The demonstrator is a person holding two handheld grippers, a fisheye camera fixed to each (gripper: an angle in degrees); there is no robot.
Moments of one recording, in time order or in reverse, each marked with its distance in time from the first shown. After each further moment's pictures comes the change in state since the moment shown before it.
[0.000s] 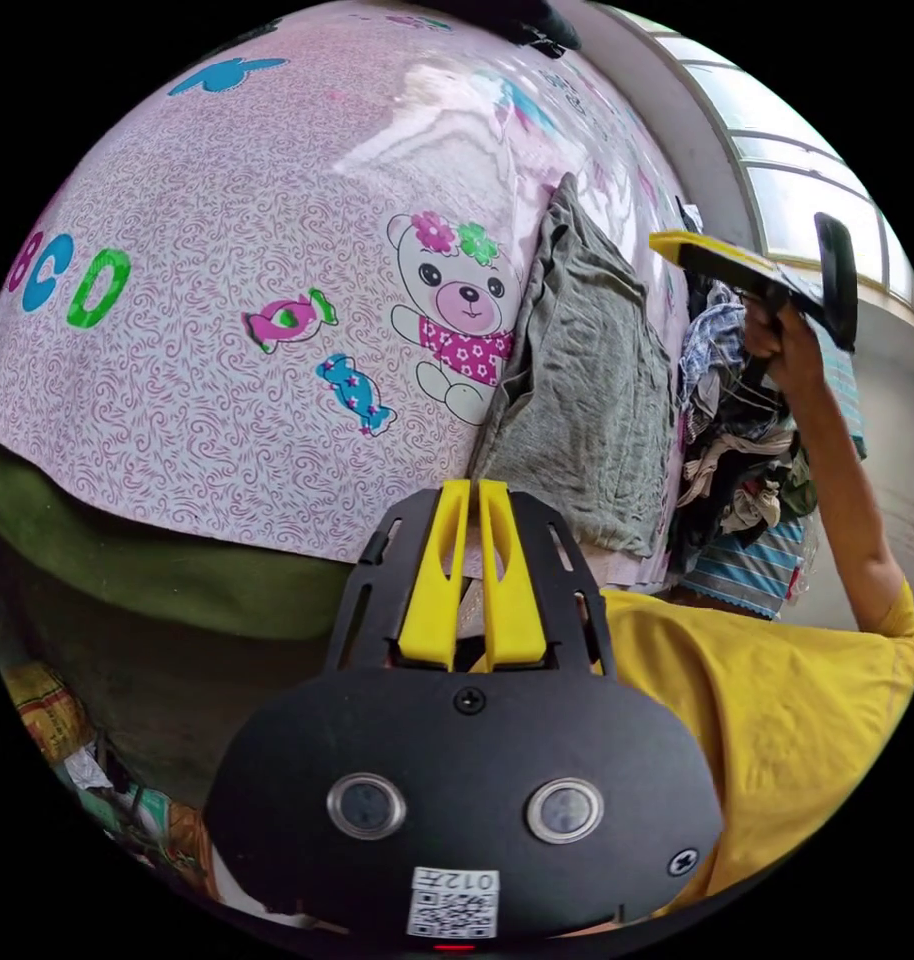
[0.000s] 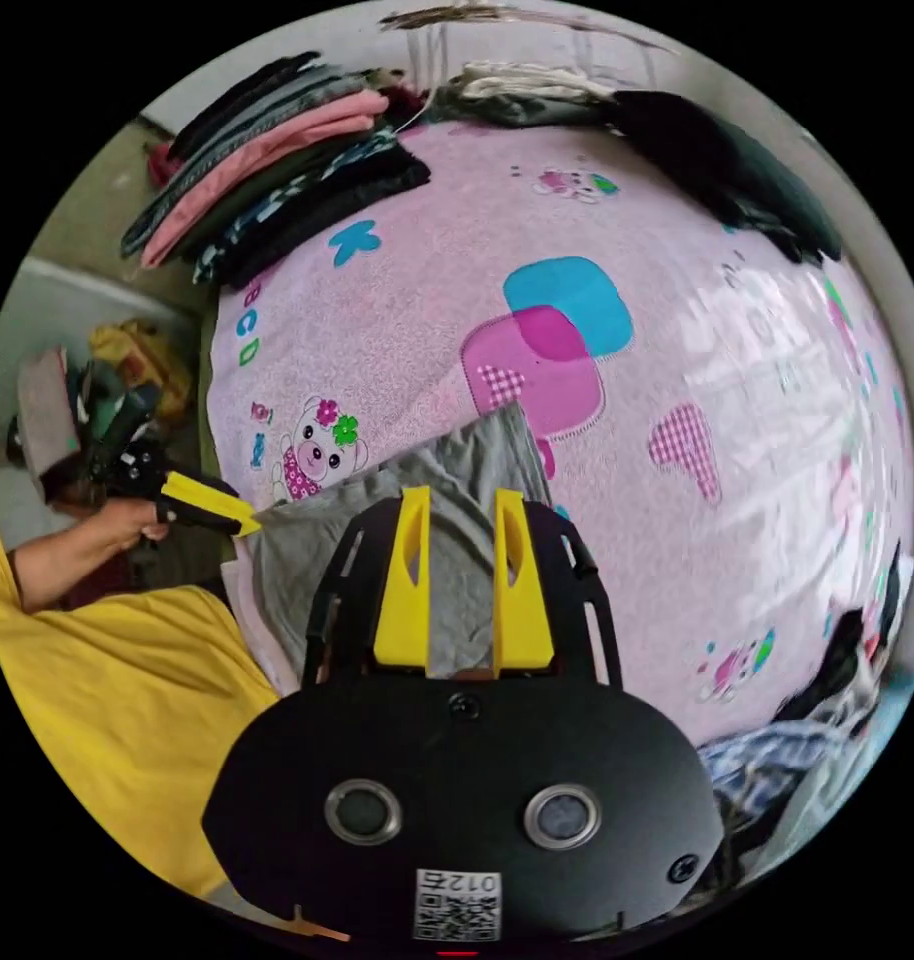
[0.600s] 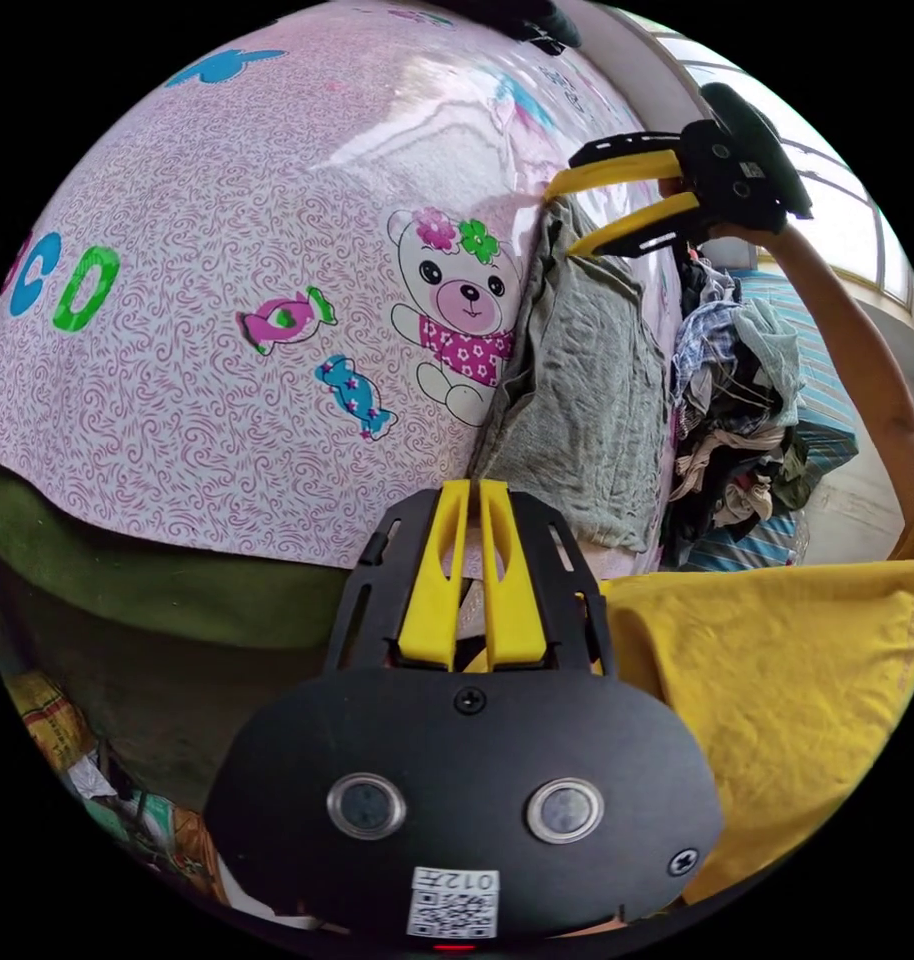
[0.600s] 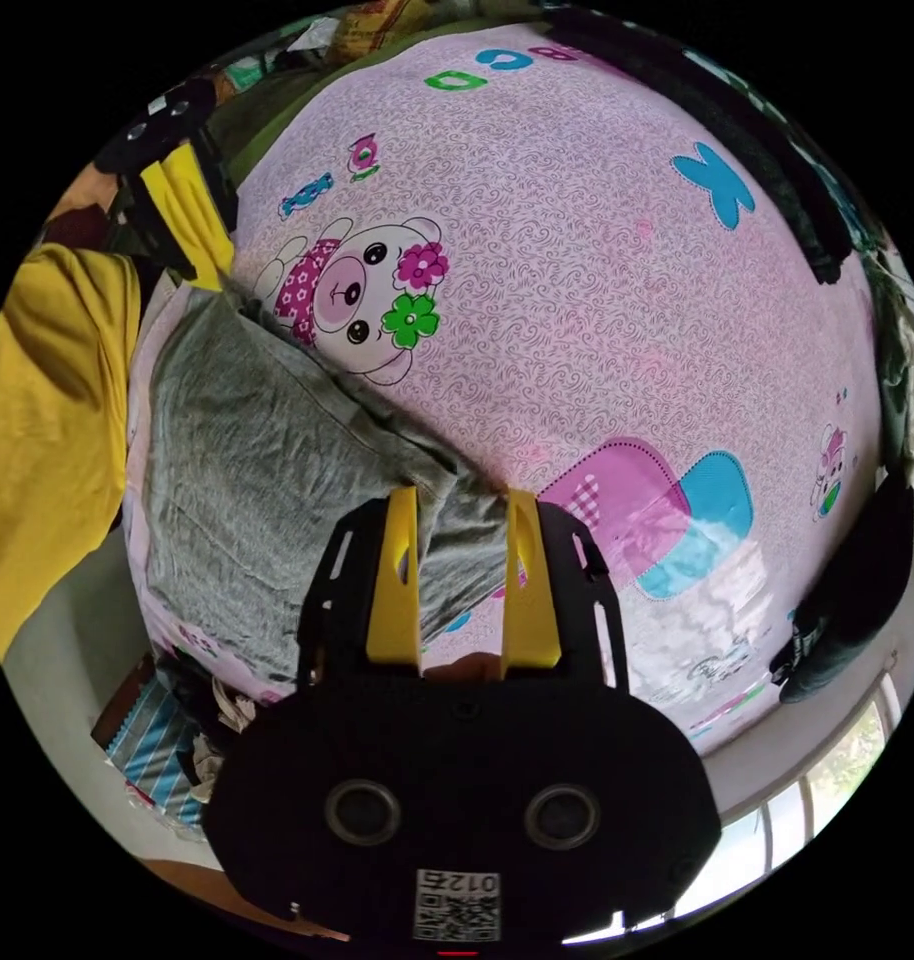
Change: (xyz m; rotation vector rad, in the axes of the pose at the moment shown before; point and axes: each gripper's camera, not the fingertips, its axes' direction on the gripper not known) left arm -0.063 0.001 0.080 -0.013 0.026 0.015; right arm -0.106 -0.109 0.120 -0.466 0.268 -0.985
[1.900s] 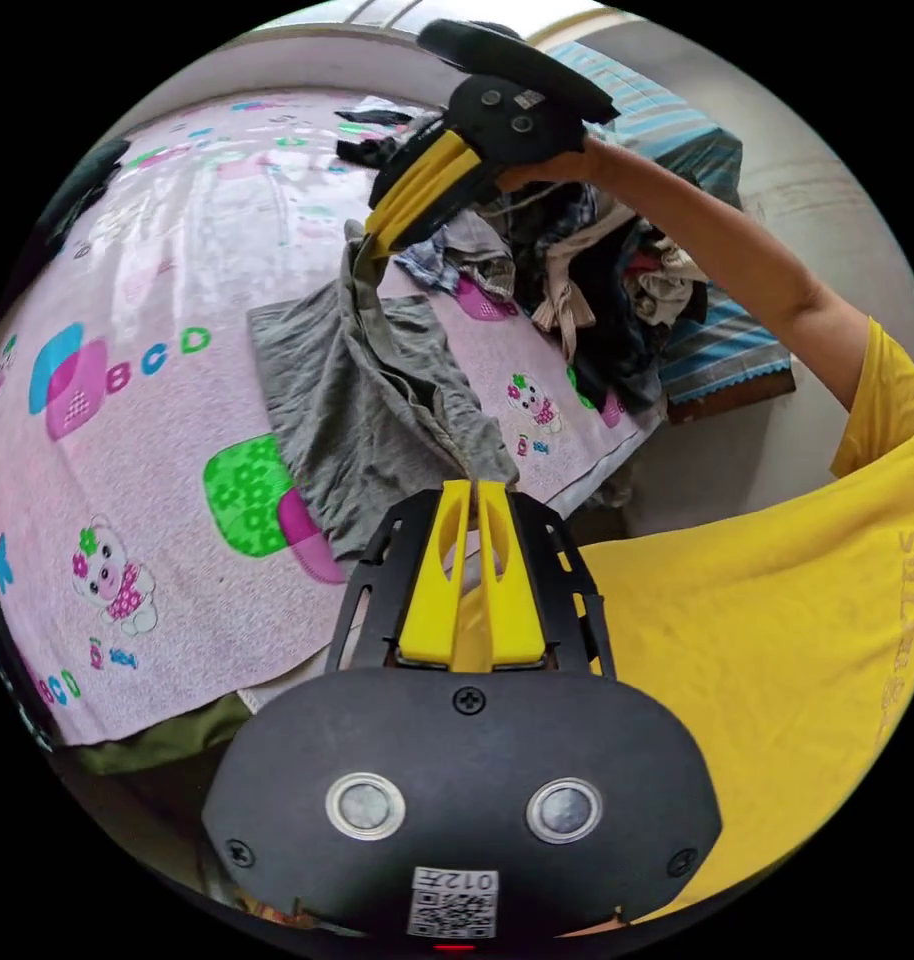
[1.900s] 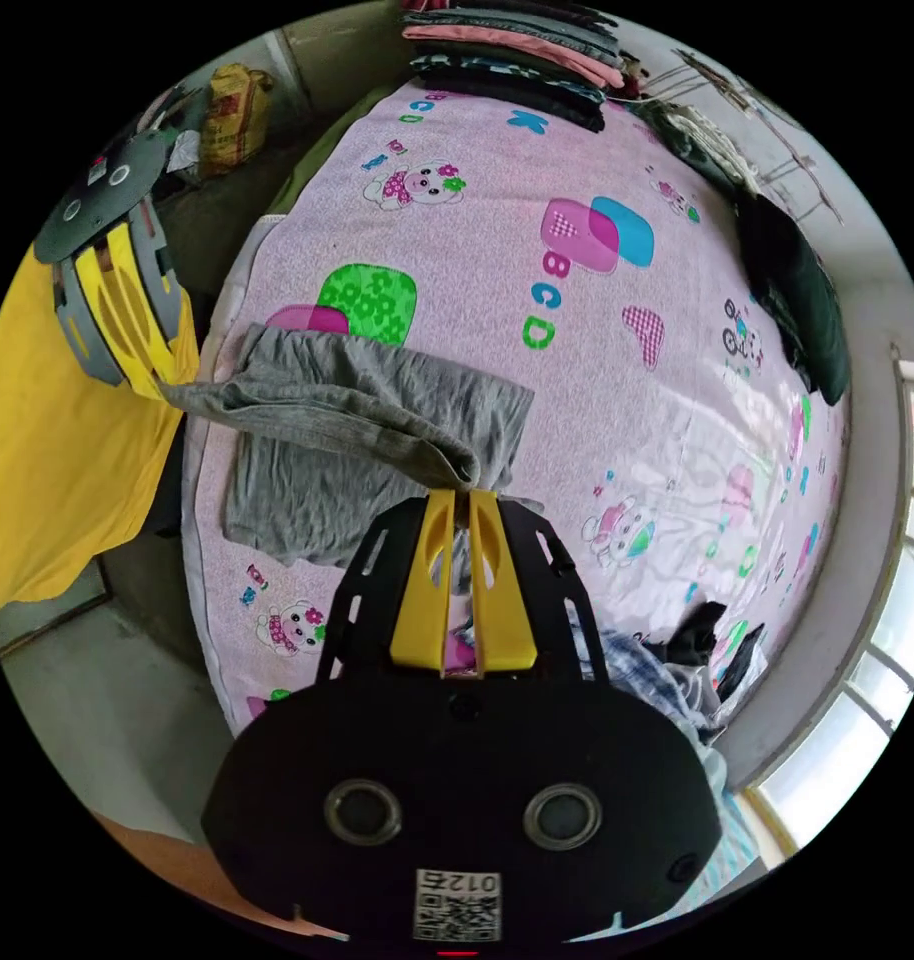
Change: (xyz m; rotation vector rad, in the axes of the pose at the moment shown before) left arm 0.072 0.063 0.410 -0.089 -0.139 0.717; right arm -0.252 0.226 -0.150 0.182 0.031 0.478
